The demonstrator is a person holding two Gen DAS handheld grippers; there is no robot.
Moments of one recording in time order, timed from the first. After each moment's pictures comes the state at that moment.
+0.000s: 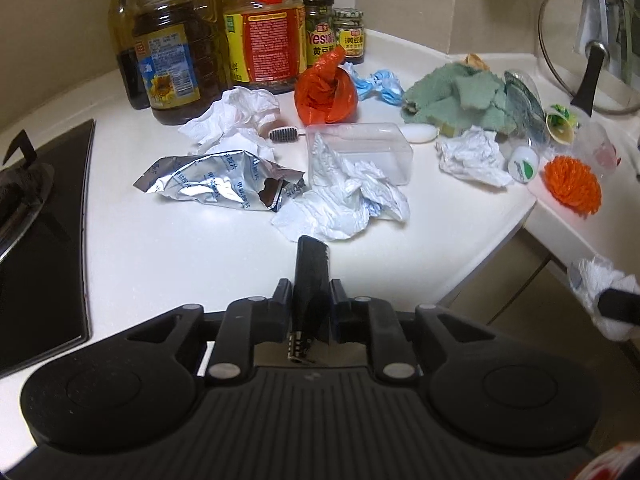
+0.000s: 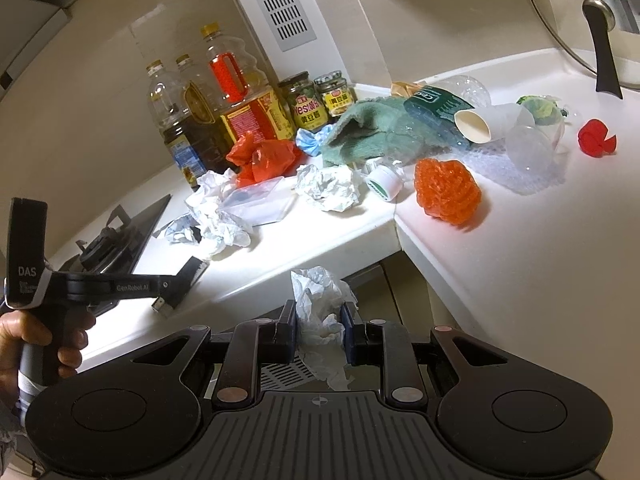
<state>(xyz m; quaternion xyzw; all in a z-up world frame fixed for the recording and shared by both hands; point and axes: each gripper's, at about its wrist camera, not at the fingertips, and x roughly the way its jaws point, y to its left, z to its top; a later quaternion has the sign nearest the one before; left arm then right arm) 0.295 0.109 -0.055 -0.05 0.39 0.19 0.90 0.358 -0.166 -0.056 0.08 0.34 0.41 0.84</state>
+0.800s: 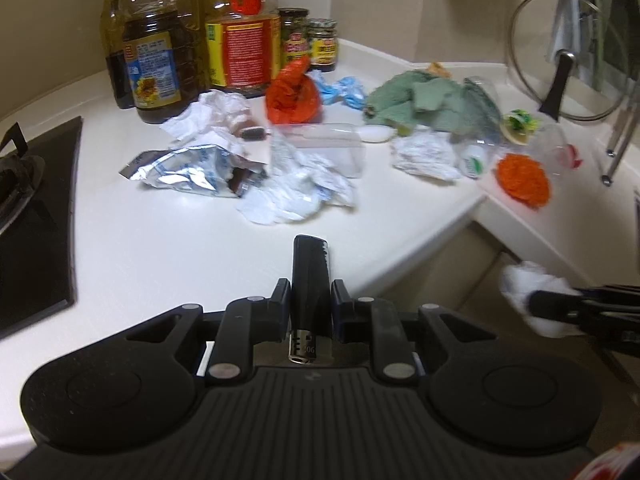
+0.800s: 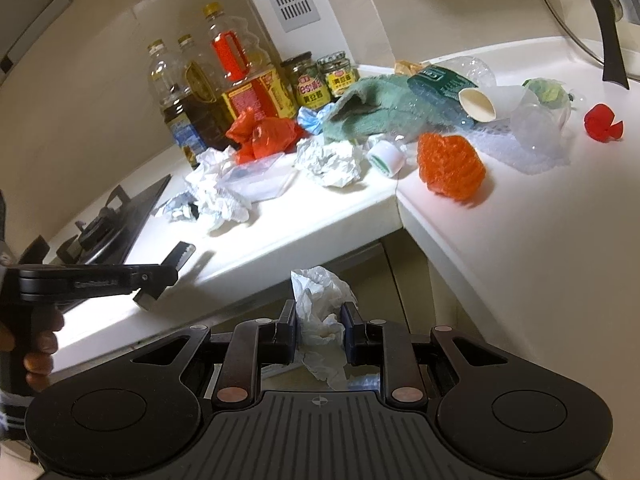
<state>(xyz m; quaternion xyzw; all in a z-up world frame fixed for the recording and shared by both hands) 0.265 0.076 -0.042 -0.08 0.38 0.15 0.91 0.356 -0.164 -0.067 0.06 0.36 0.42 0.83</state>
